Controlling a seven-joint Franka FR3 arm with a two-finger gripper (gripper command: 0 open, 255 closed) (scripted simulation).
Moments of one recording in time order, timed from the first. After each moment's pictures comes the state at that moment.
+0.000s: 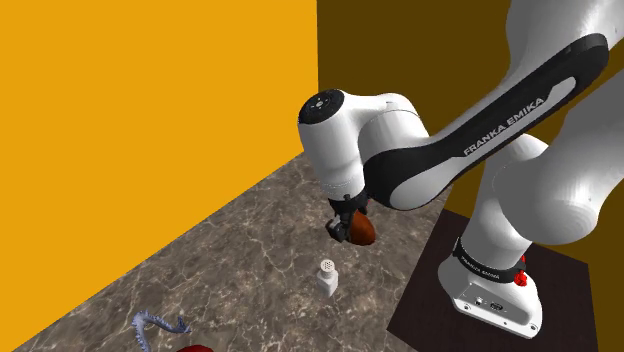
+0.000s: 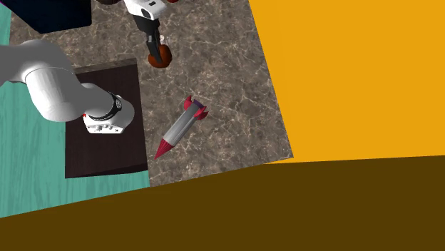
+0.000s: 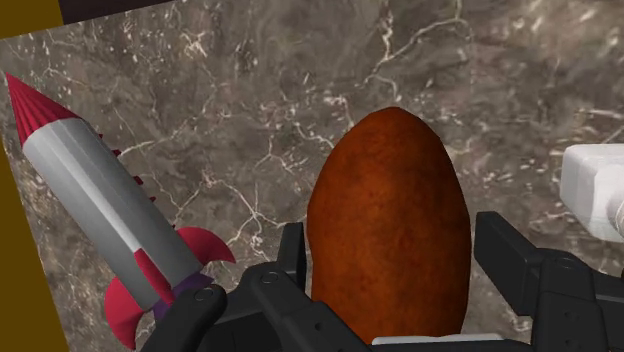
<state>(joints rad) 0.33 -0.46 0.34 -2.76 -0.09 2.09 0.69</state>
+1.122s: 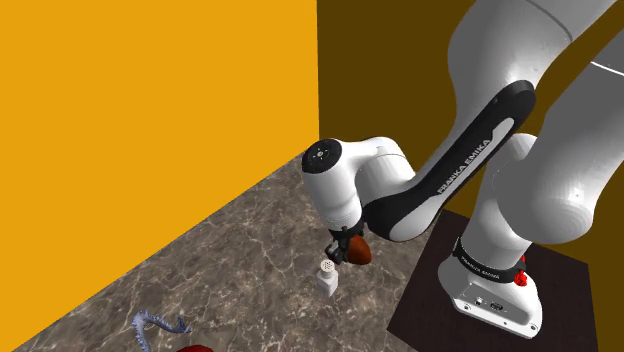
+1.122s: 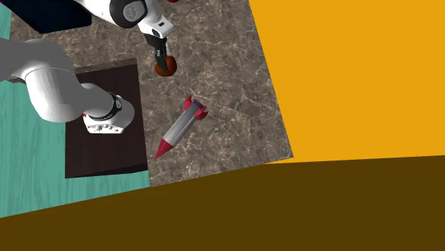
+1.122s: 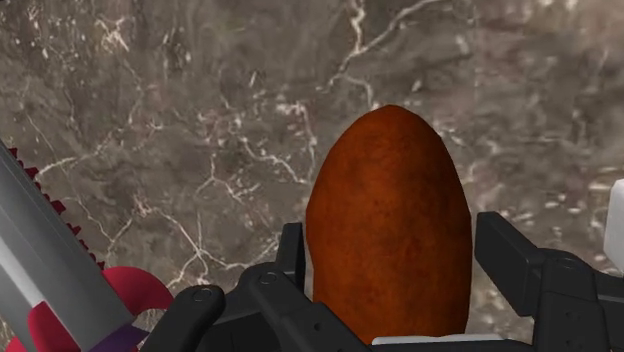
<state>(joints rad) 0.27 -0.24 0.39 -2.82 -0.19 2.35 0.81</state>
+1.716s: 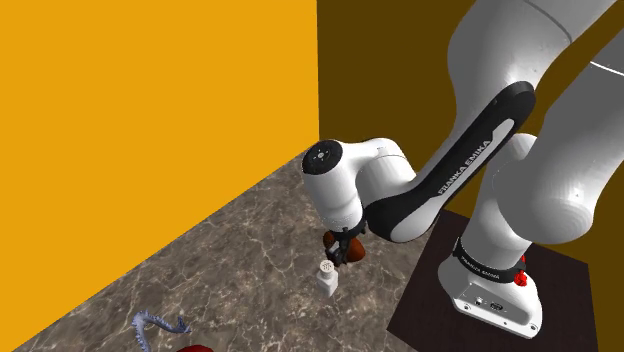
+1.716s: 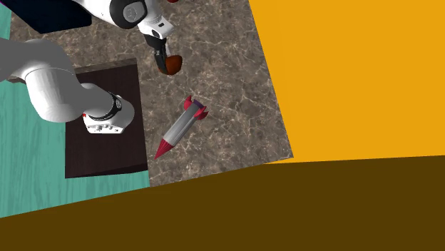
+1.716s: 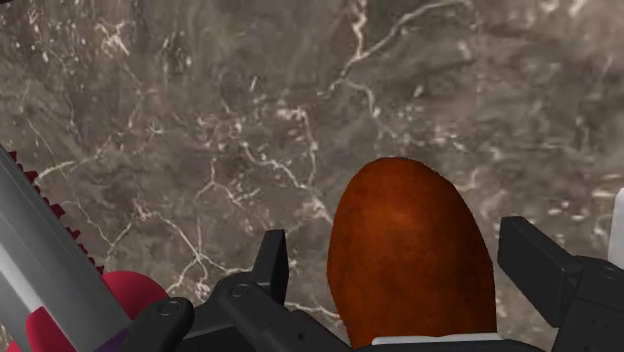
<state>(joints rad) 0.27 -0.24 0.39 -2.82 -0.19 2.36 0.81</state>
